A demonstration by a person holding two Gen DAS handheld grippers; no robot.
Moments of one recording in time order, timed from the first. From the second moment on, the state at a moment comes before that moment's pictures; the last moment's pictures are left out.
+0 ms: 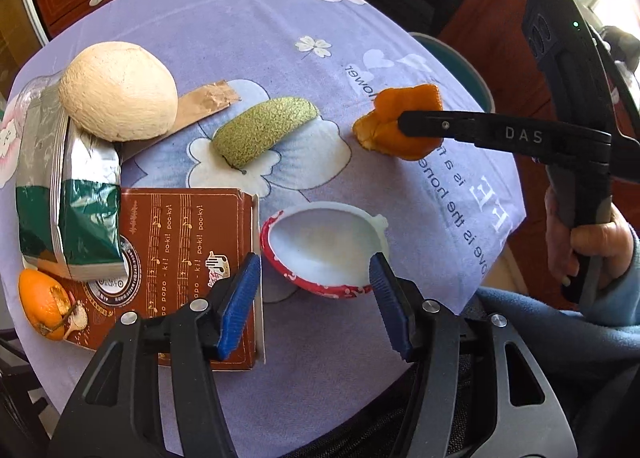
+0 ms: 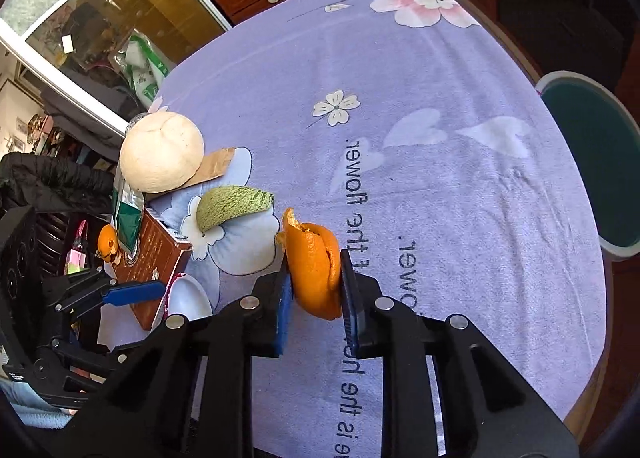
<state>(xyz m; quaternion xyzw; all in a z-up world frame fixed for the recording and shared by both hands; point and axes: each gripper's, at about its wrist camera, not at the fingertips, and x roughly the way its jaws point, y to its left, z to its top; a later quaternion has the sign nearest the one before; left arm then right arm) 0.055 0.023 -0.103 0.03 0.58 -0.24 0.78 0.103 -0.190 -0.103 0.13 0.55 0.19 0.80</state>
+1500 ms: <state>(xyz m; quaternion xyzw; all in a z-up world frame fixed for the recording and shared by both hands) 0.098 -0.125 -0.062 0.16 0.51 -0.24 0.81 0.077 -0.309 -0.074 0.22 0.47 0.14 0.84</state>
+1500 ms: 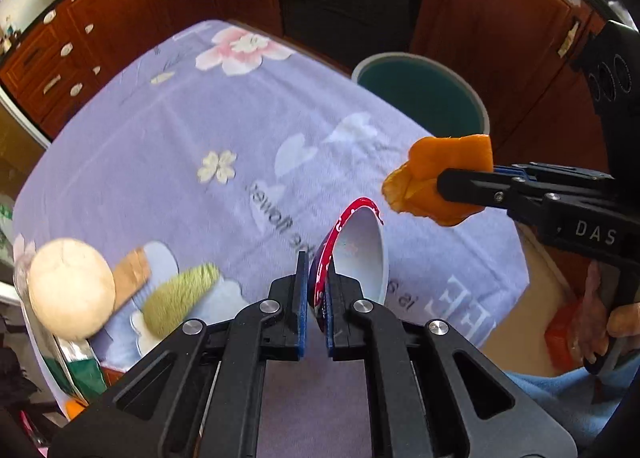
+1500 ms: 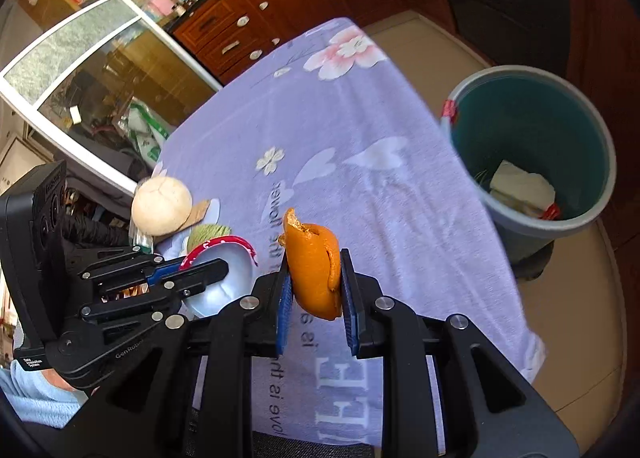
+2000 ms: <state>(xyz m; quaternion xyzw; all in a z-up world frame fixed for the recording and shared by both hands) 0.170 -0.296 -0.078 0.18 0.49 -0.33 0.79 0.117 -0.457 -0.104 0.28 0.47 -0.03 0.84</state>
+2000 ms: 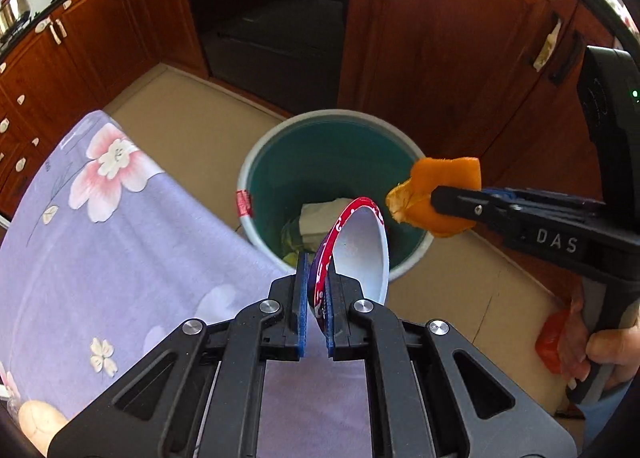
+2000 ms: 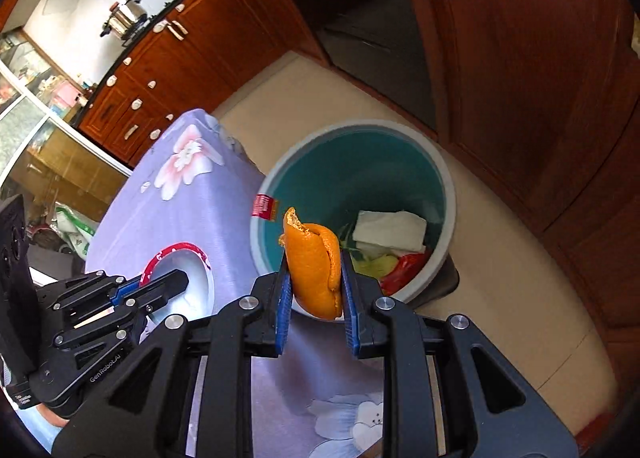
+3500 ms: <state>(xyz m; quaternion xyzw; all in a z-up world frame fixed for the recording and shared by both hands) 0.156 -0.214 -0.062 0.11 0.51 -0.29 0.80 0.116 -0.400 -0.070 0.24 0.49 -0.03 0.83</state>
